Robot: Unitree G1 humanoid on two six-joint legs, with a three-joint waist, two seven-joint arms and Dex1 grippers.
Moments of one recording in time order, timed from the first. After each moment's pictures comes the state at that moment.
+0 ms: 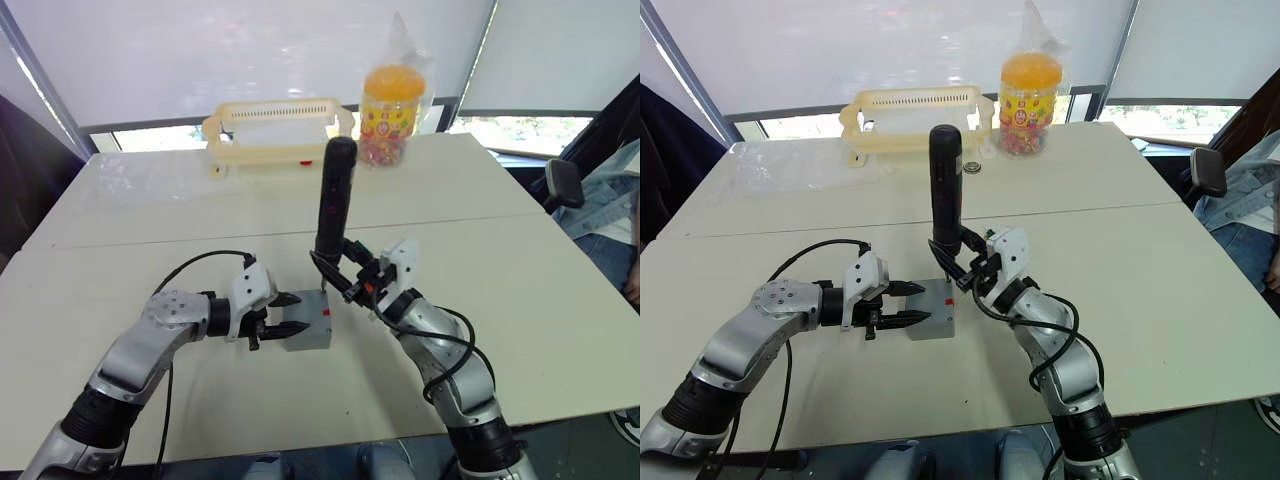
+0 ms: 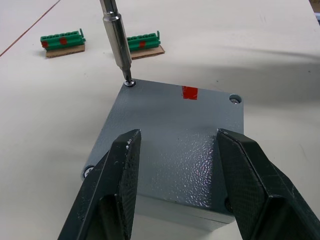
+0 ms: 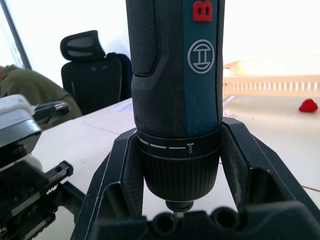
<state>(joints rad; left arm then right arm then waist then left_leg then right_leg) -0.35 0.66 -0.19 -0.26 -0.34 0.48 -0.97 -0.29 -0.16 0.18 -0.27 0.25 0.19 0.46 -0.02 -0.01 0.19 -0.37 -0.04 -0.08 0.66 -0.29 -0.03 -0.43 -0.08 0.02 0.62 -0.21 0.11</state>
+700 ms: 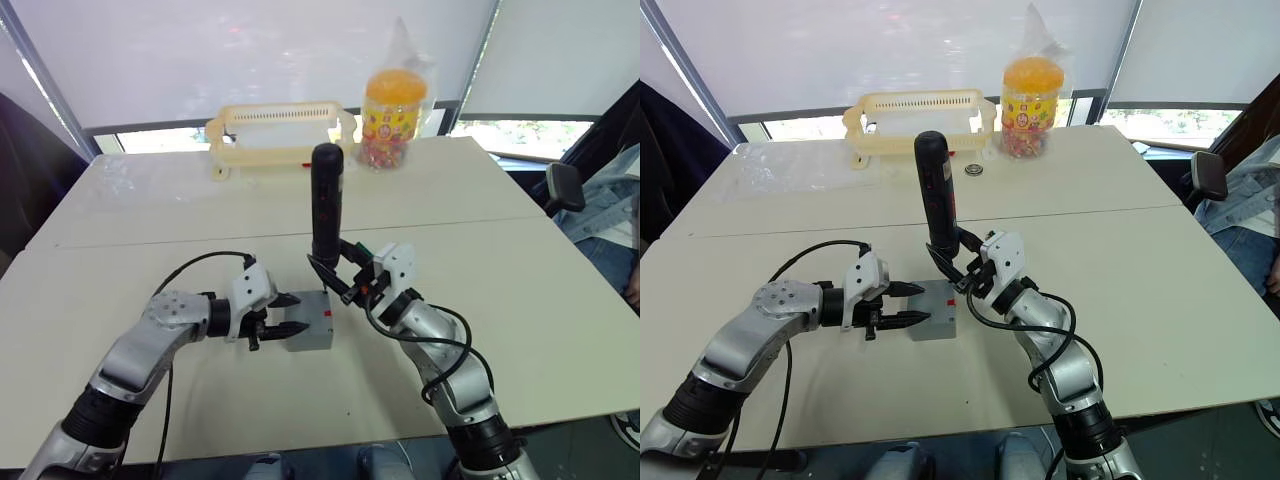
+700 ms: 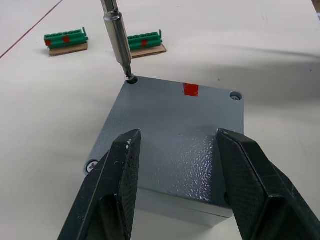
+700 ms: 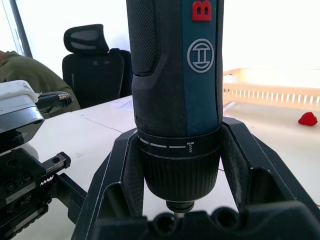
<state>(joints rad) -0.35 0.66 -0.19 -0.25 -0.33 0.47 -0.97 -0.30 -0.17 0.20 -0.22 0.20 0.12 0.47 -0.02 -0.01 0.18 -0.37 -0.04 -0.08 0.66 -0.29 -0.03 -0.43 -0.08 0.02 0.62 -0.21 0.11</state>
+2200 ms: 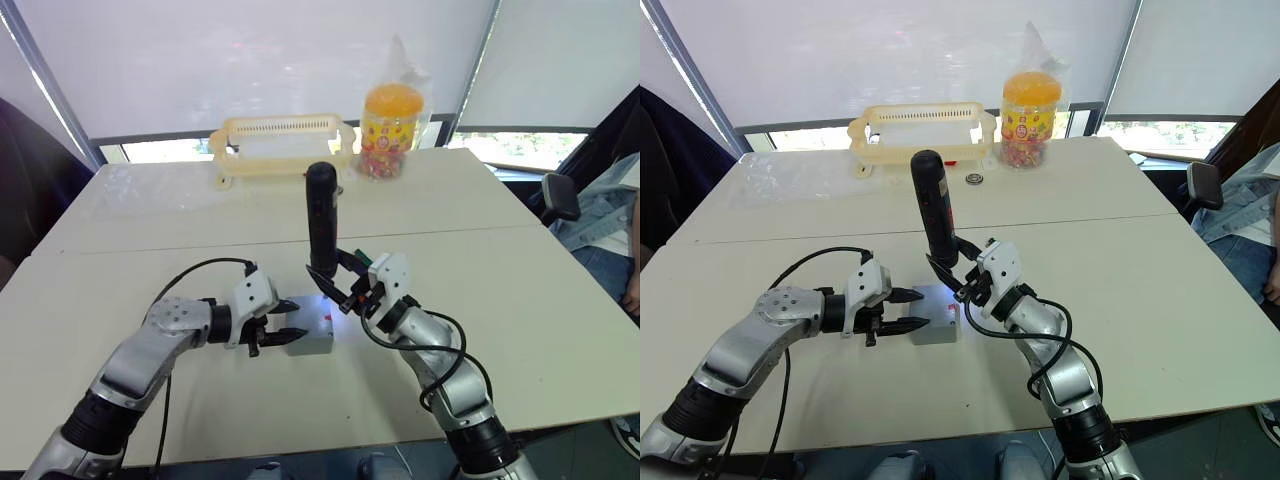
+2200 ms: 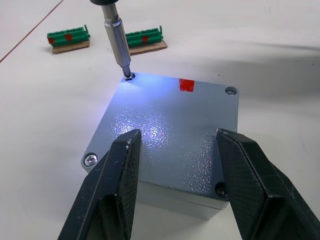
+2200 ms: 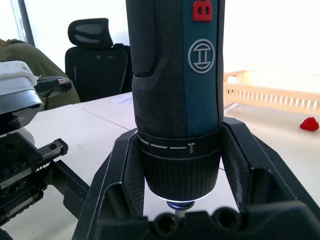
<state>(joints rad) -0.33 0.67 -0.21 -0.26 -0.31 0.47 -0.96 -0.27 -0.18 0.23 -0.16 0.16 0.06 0.49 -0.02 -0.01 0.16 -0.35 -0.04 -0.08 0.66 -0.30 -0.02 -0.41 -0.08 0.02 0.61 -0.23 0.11</state>
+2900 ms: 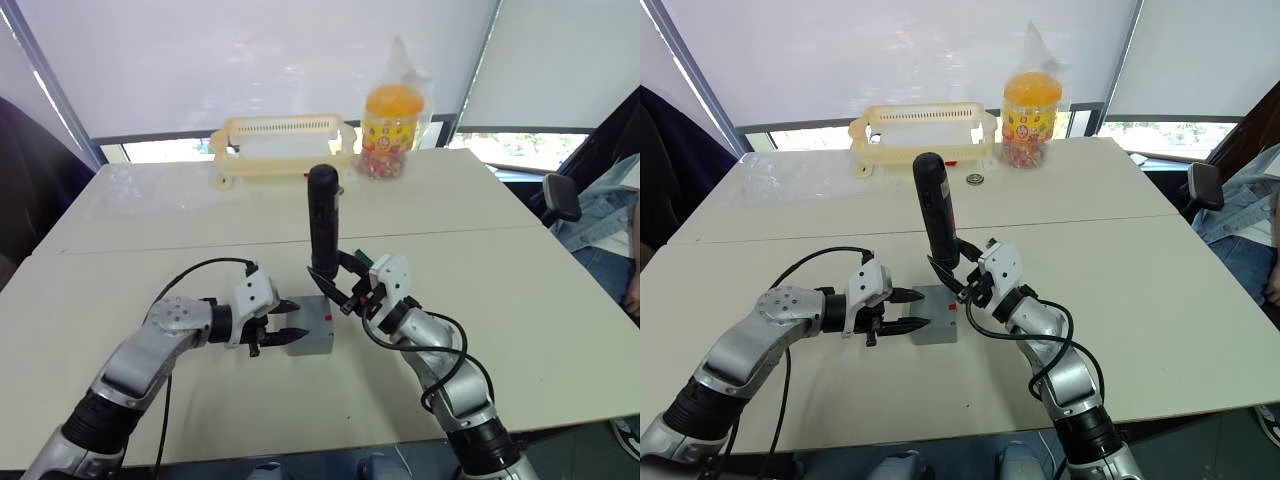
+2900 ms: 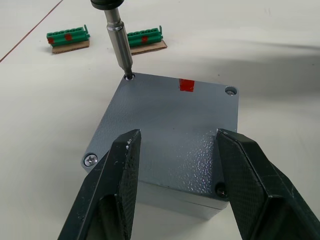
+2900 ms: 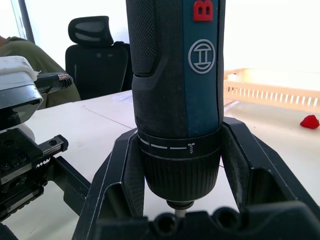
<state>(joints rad) -0.33 0.67 -0.21 -0.26 -0.31 0.48 -0.95 -0.26 -0.19 0.22 -0.16 0.16 0.06 0.49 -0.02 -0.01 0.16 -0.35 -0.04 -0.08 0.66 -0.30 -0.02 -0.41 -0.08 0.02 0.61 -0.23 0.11</state>
